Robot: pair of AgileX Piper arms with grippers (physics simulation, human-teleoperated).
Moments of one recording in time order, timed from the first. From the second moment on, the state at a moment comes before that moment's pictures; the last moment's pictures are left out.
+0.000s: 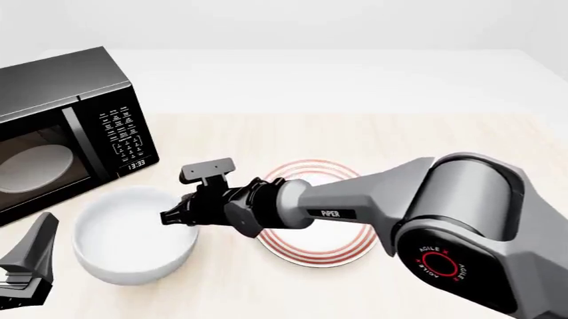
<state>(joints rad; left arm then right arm) 0.00 0.01 0.00 0.00 0.00 0.95 2.26 -1.50 -0.04 0.39</state>
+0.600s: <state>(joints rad) 0.00 0.01 0.00 0.00 0.00 0.90 1.99 -1.33 -0.03 0.27</state>
